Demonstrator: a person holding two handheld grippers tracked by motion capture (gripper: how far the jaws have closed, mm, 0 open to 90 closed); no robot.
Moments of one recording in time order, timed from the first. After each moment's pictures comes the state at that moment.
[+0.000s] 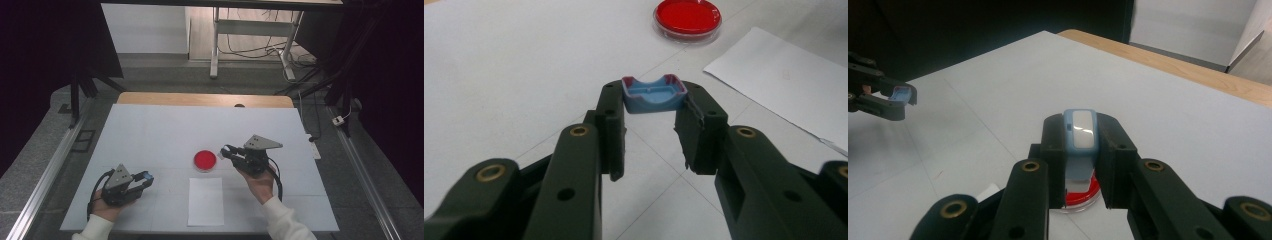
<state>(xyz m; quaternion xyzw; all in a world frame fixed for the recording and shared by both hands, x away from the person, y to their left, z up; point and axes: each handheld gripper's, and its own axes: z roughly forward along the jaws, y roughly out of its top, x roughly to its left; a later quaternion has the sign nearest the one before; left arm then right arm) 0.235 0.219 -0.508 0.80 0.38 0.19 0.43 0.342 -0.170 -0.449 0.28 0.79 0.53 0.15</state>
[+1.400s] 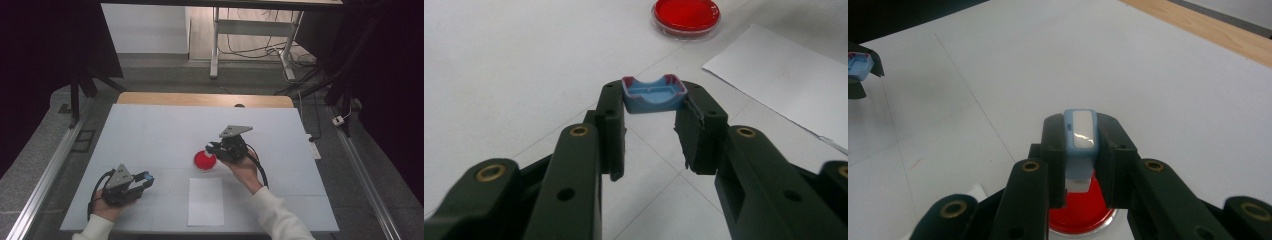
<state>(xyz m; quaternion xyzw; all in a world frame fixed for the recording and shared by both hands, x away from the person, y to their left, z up) 0.235 0.218 -0.509 0.80 0.38 0.19 0.42 0.387 -0.119 -0.464 0.25 0.85 0.45 0.11</state>
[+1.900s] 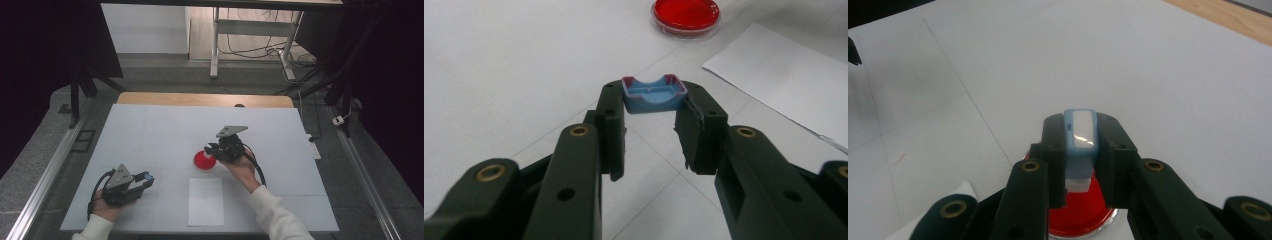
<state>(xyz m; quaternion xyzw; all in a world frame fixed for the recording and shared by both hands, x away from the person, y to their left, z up) 0.235 0.218 -0.509 0.80 0.38 0.18 0.42 0.395 -0.113 -0.477 0.26 0.86 0.43 0.10</state>
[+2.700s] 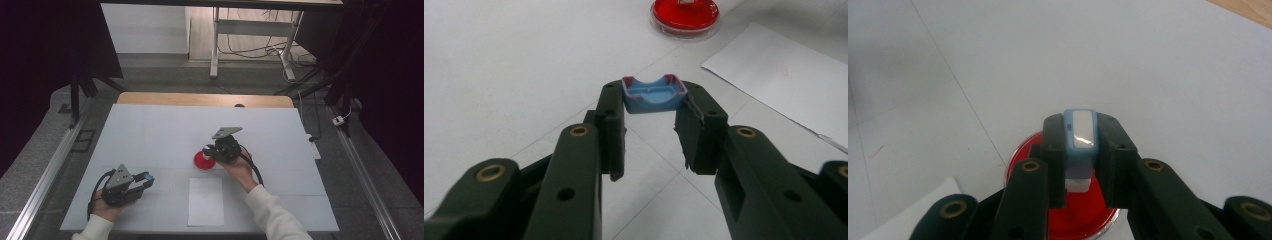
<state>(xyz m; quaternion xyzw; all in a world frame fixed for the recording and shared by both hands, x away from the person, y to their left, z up) 0.235 0.218 -0.509 0.80 0.38 0.18 0.42 0.400 -0.104 -0.488 0.25 0.87 0.40 0.11</state>
